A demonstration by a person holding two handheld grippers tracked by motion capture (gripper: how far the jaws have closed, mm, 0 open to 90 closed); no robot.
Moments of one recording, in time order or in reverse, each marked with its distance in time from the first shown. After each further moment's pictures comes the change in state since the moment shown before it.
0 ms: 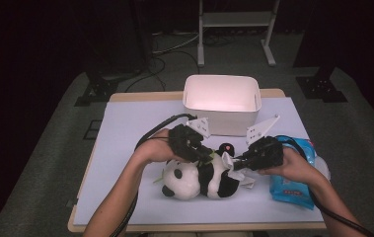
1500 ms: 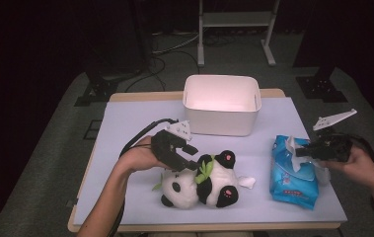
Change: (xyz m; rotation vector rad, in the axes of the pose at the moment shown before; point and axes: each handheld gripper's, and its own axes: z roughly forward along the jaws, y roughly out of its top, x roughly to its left) left arm -0.010 -0.032 -0.022 -0.069 0.035 -0.075; right arm -0.053 -0.120 -0.107 0.043 -0.342 0.380
